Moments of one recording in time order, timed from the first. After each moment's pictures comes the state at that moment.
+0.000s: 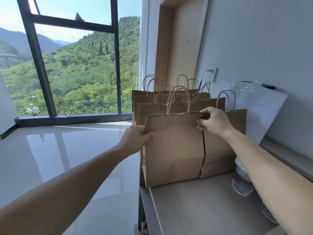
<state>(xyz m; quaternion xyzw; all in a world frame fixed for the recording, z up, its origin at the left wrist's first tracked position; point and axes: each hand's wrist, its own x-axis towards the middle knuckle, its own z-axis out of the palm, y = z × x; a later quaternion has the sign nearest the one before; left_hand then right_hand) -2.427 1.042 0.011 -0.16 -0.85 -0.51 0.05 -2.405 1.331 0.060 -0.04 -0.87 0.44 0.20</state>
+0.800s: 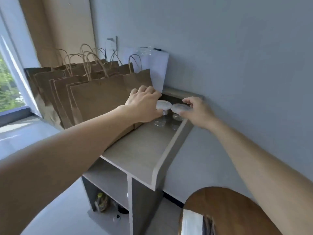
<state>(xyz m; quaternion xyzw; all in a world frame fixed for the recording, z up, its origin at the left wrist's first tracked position) -2.291 1.145 0.063 -0.59 -0.78 -0.10 0.15 -2.122 1.274 0.046 -0.35 -0.88 0.19 0.24</state>
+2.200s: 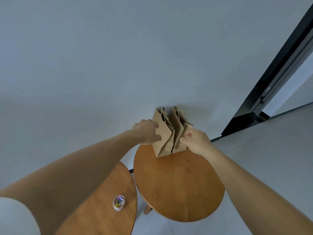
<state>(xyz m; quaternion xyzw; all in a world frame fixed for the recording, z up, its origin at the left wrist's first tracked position) -1.527 1.377 -0.121 -0.87 -0.46 0.02 -0.16 -1.321 1.292 -0.151 -0.80 -0.53 0.20 0.17</state>
